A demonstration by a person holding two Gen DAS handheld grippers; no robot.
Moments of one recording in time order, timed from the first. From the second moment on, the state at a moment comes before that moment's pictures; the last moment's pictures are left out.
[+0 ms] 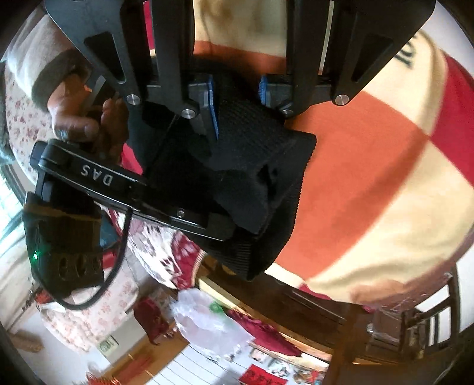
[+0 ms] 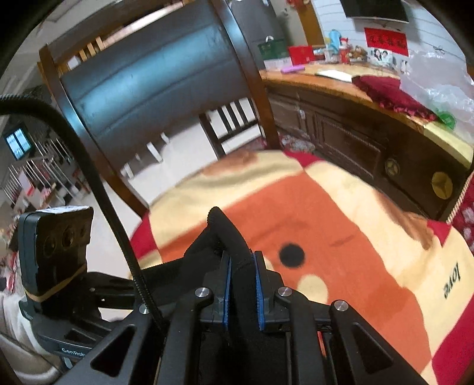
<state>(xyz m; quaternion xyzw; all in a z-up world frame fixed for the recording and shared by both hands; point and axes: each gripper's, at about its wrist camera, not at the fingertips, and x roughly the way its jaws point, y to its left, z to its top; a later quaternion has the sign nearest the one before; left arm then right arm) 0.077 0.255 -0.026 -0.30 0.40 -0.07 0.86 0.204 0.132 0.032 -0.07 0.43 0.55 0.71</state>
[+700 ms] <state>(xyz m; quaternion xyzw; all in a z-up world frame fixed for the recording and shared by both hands) 0.032 0.259 0.012 -0.24 0.39 0.01 0.89 0.148 -0.058 0.062 0.07 0.42 0.38 0.82</state>
